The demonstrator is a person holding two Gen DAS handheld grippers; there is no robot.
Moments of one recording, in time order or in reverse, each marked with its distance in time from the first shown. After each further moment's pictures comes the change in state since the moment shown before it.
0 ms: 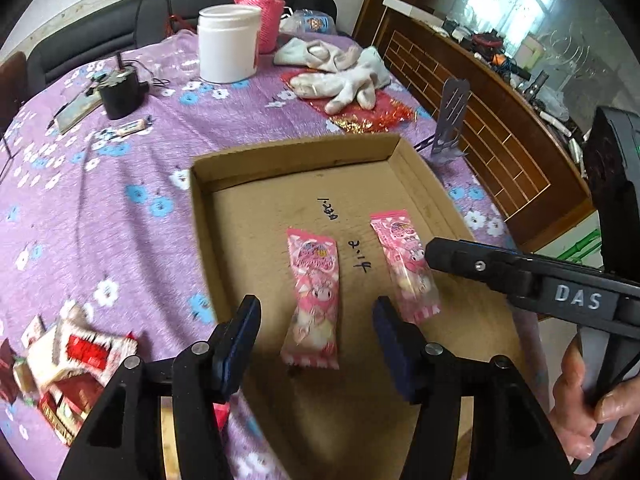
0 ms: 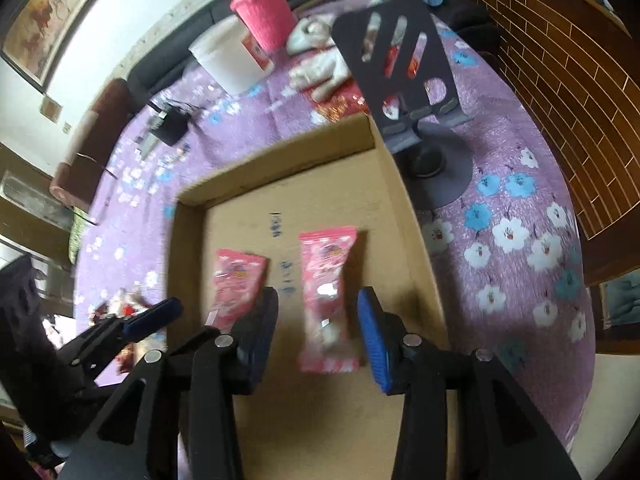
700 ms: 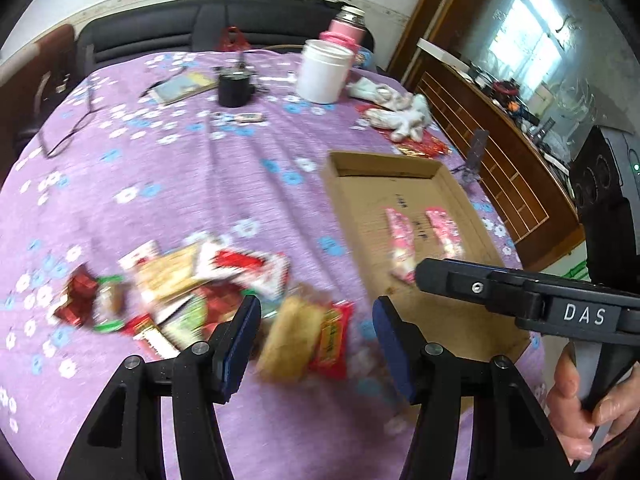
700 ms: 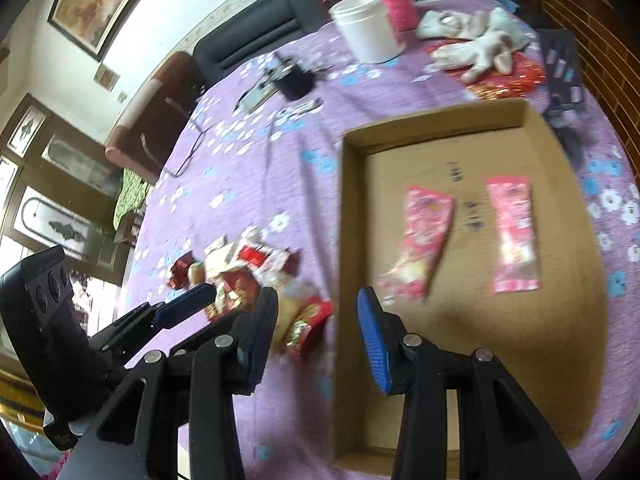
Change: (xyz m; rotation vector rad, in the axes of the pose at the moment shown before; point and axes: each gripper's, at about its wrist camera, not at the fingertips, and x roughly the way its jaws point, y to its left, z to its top) left arm -0.095 0.096 -0.070 -0.120 -0.105 0.030; right arm -0.001 0.130 -0.057 -0.139 0.060 0.148
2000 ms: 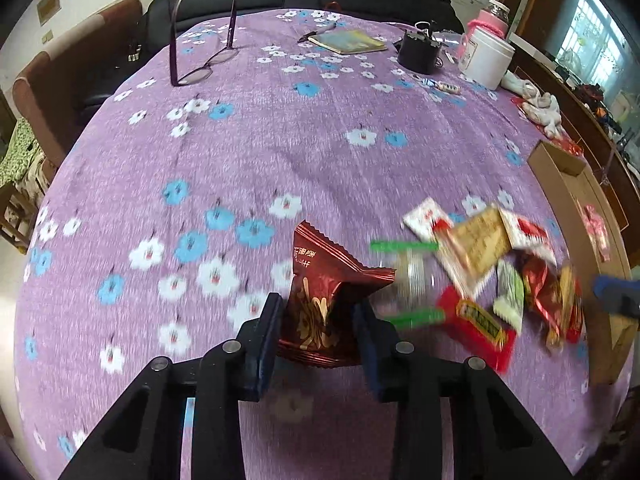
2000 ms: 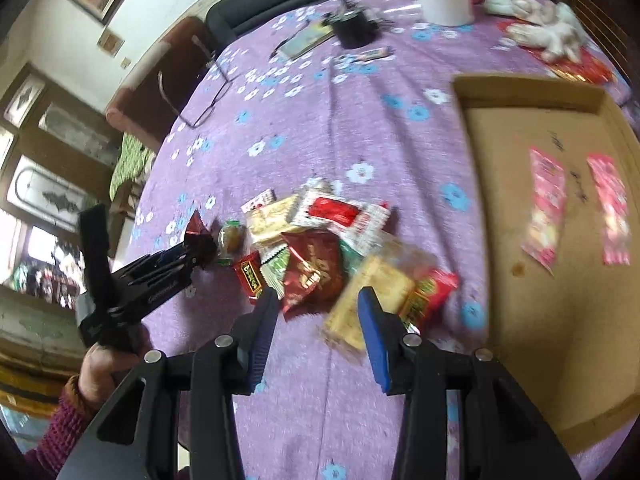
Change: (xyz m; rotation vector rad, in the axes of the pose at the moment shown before) left arm 0.016 0.189 -0.026 -0.062 0.062 0.241; right arm 0.076 0.083 -0.015 -0.072 0.077 -0.051
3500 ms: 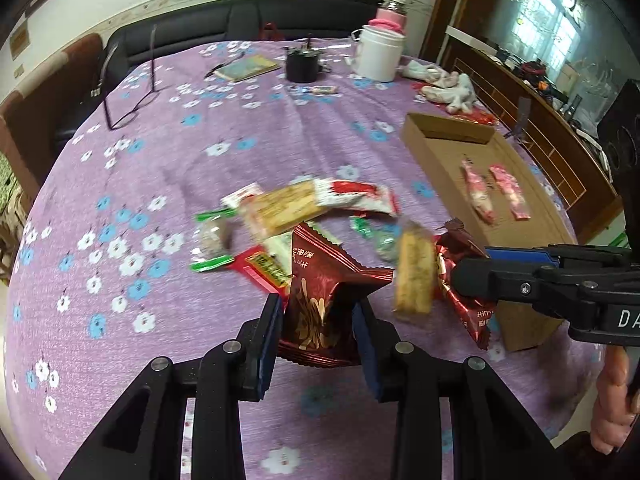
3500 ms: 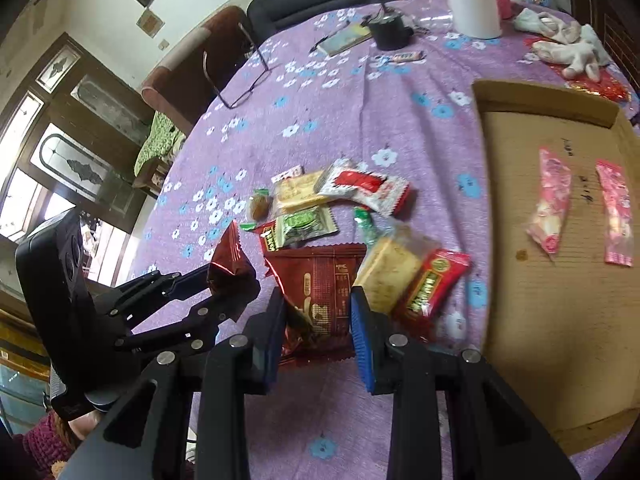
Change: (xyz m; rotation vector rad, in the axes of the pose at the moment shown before) left arm -0.062 -0.121 -0.036 0.111 -0.063 -0.095; right arm -0.037 -0.014 -0.037 -0.078 -0.031 0.100
